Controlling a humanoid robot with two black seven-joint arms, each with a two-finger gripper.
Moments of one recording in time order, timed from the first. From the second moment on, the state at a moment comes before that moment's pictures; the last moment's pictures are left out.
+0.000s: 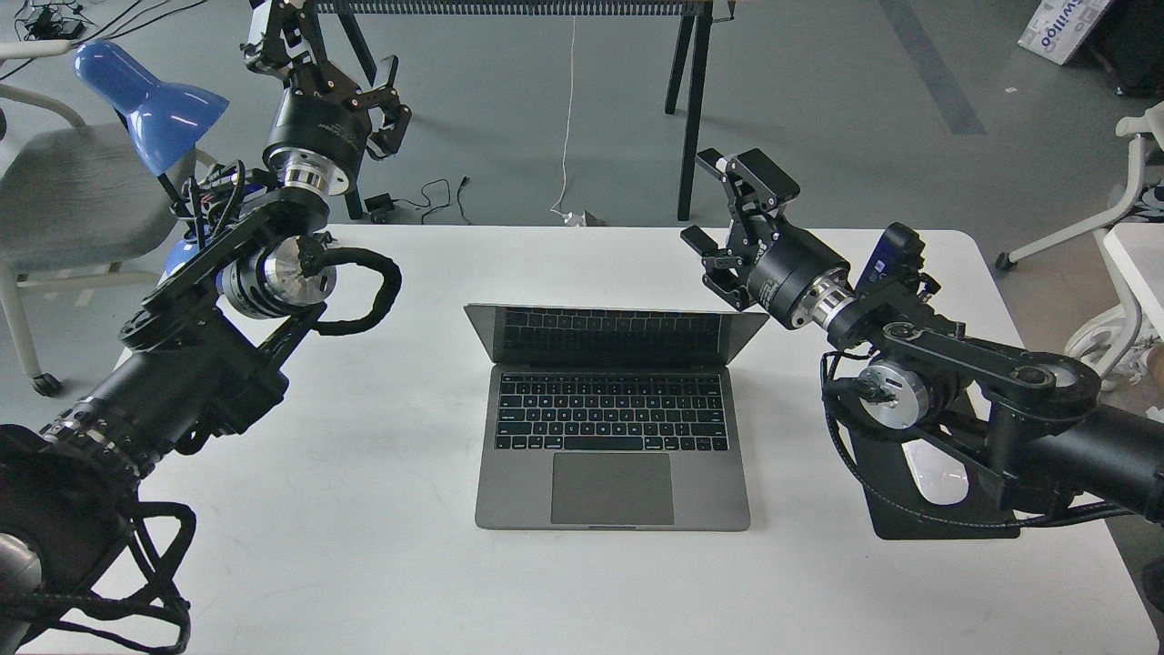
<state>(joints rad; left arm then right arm) -0.86 0.19 -0.85 -0.79 0.12 -0.06 -0.49 0.86 -0.44 0.23 1.18 -0.21 -0.03 0.43</state>
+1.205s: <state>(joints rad) -0.86 0.19 -0.85 -0.79 0.12 -0.06 -0.49 0.54 -0.36 0.18 1.27 -0.22 -0.09 0.44</state>
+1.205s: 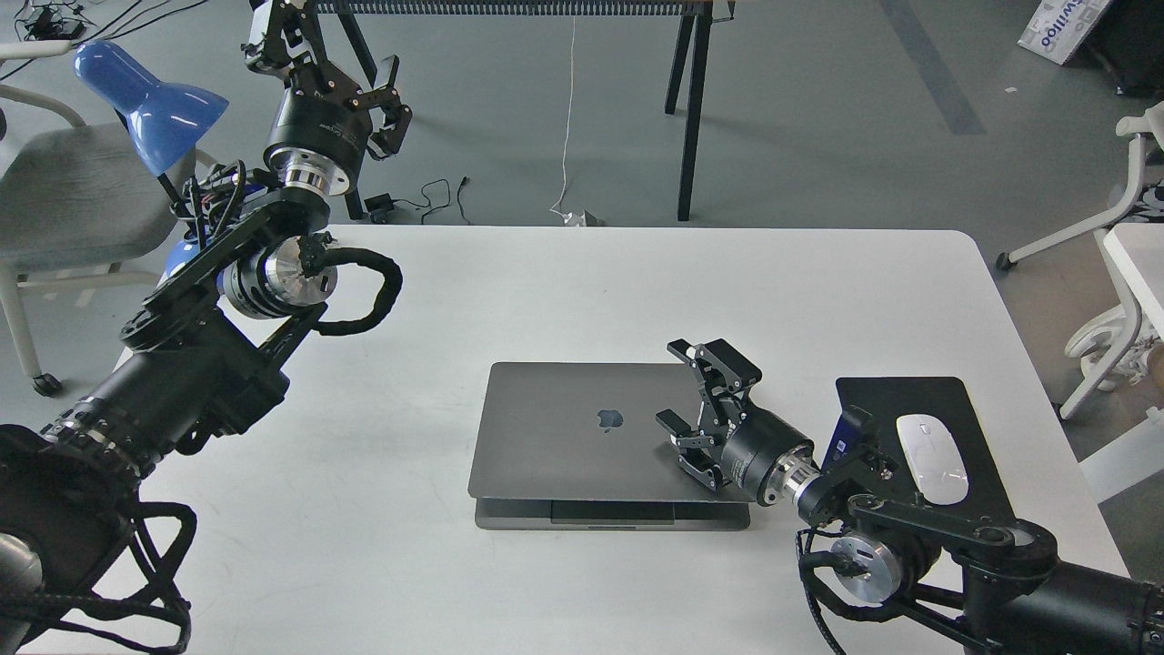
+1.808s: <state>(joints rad) -0.86 0.19 -0.85 -0.78 0.12 -0.06 -0.49 0.45 -0.36 0.18 1.25 -0.23 -0.12 0.44</state>
